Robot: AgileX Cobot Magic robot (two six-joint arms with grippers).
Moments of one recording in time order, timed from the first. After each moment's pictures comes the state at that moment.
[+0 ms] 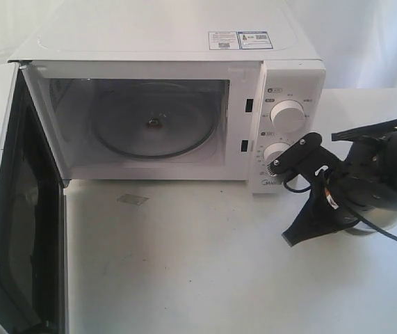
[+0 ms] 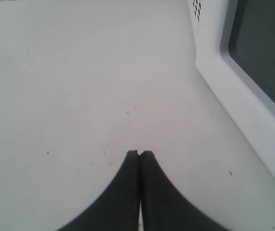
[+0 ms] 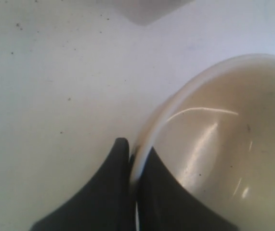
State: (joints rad) left arm 0.06 0.00 0.02 -0.10 0.42 0.13; right arm 0.33 1.68 -0.80 -0.72 0.43 0.46
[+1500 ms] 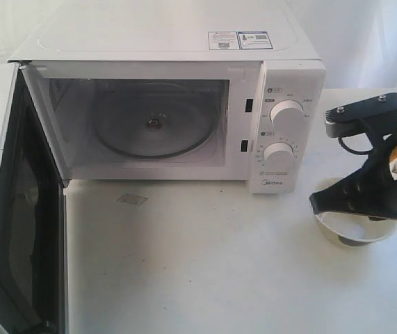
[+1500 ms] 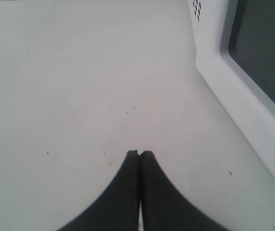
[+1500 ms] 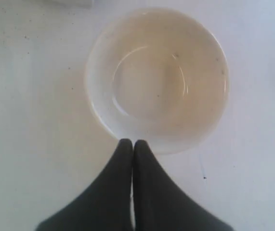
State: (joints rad) left arm 0.06 0.00 0.02 -0.10 0.42 0.13; right arm 0.31 1.30 -0.78 -0.36 0.71 0.45
